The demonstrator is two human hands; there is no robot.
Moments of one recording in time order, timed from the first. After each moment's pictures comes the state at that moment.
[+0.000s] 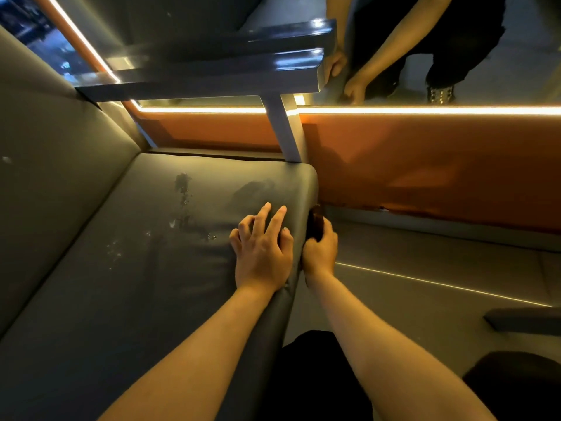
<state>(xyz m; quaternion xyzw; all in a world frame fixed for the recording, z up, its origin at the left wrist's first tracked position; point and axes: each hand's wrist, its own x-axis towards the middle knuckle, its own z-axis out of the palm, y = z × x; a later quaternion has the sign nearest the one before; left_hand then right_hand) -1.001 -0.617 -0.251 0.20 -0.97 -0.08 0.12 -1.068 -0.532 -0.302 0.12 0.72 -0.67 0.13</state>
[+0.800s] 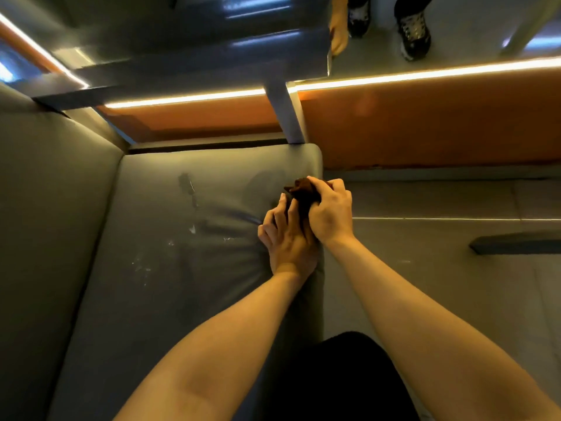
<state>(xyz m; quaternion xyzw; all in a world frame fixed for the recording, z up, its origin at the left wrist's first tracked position) -0.996 -0.624 -0.236 0.17 -0.97 -0.18 0.00 -1.071 -0.548 -0.218 0.00 0.89 -0.46 0.09</state>
